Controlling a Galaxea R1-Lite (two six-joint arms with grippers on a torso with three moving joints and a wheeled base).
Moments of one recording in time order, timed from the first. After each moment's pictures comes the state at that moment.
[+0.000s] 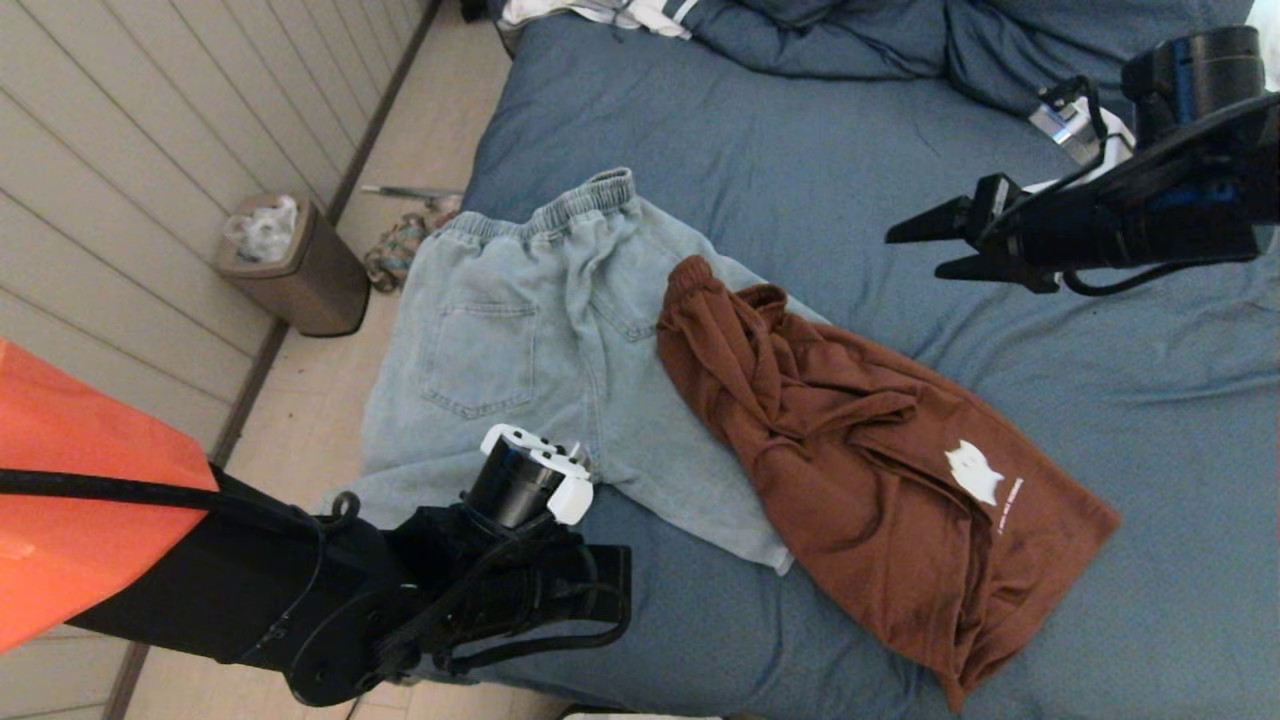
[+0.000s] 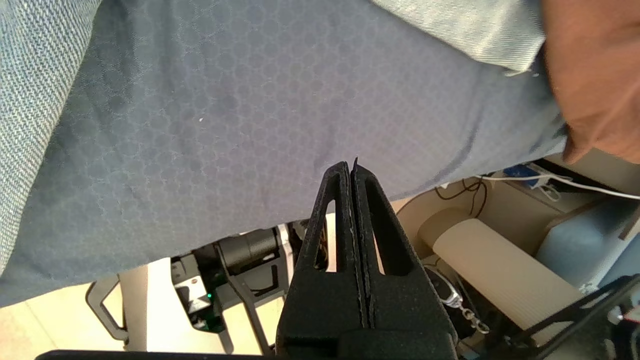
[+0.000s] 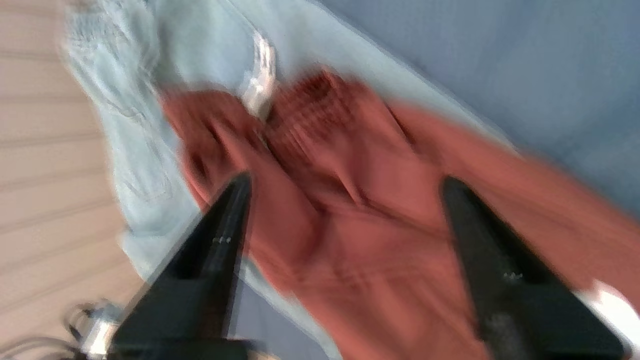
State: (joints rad) left arm -0.81 1.91 -0.82 -0.40 0.00 -0.55; right arm 0.05 1.76 -1.69 0.35 0.41 0.34
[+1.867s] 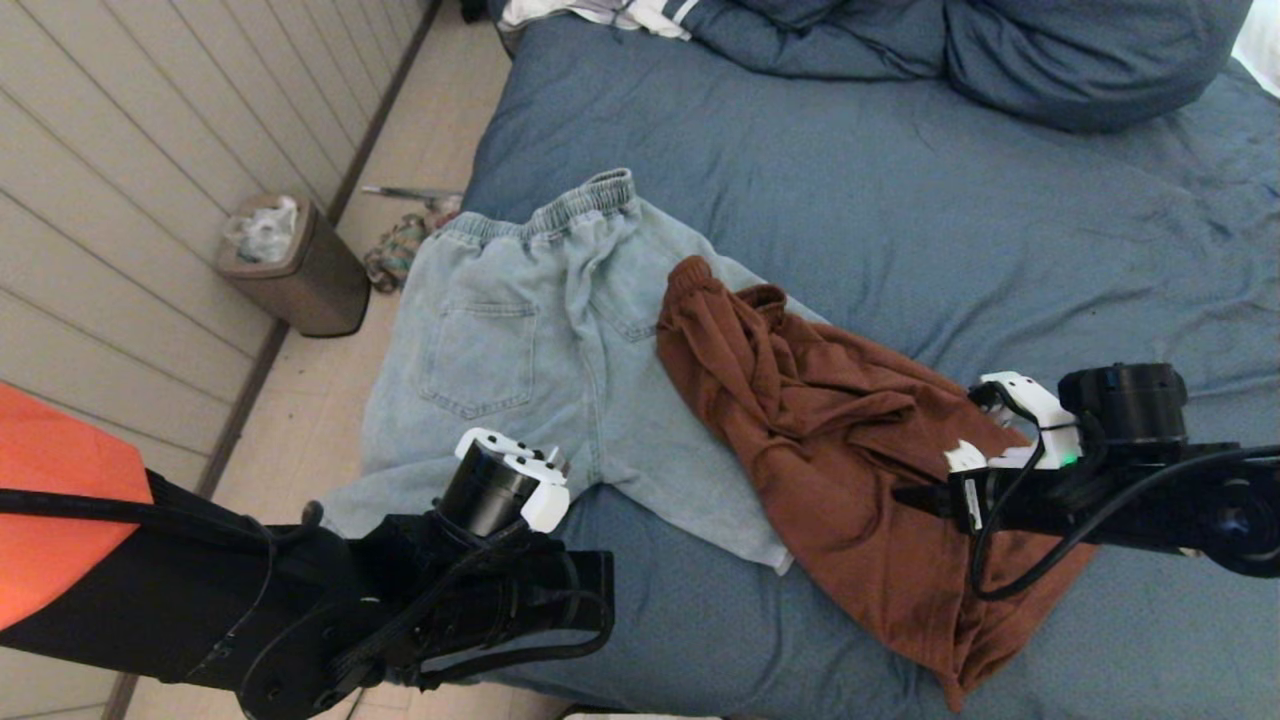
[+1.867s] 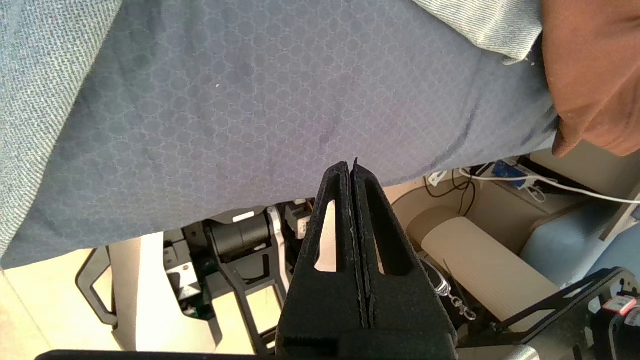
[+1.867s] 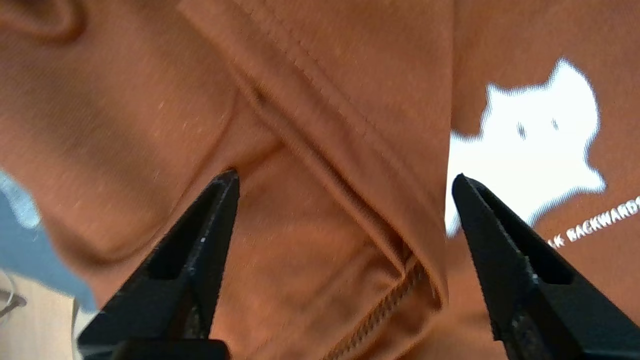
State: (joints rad) left arm -0.80 1.86 -0.77 -0.40 -0.01 -0.59; right arm 0.02 1.74 -0.72 -0.37 0.23 -0.12
